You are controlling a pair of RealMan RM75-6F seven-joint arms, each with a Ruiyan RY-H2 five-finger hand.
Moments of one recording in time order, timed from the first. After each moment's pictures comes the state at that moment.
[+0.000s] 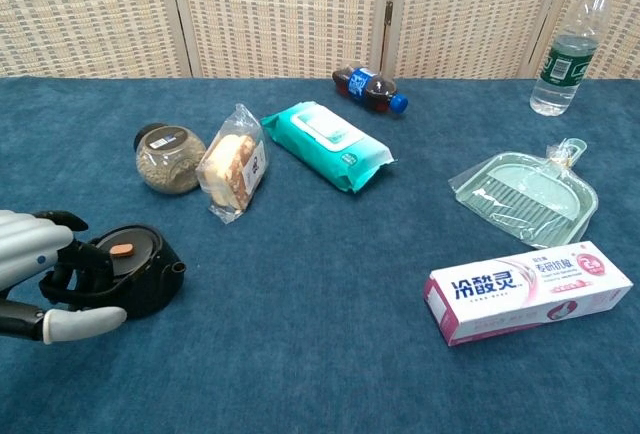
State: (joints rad) left arm -0.38 -1.40 0.08 -1.91 1.27 1.18 0.69; right arm 0.01 -0.96 0.11 -1.53 -1.44 1.52 0.26
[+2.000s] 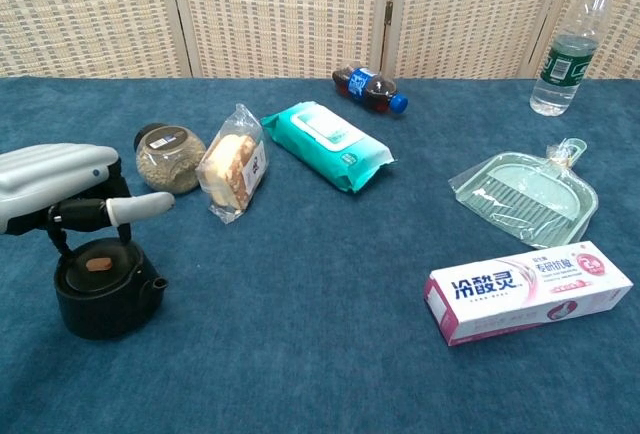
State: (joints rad) left arm -0.50 -1.47 -0.08 -1.77 1.19 1.15 0.53; right arm -0.01 -0.99 0.12 -1.49 -1.41 1.53 0.29
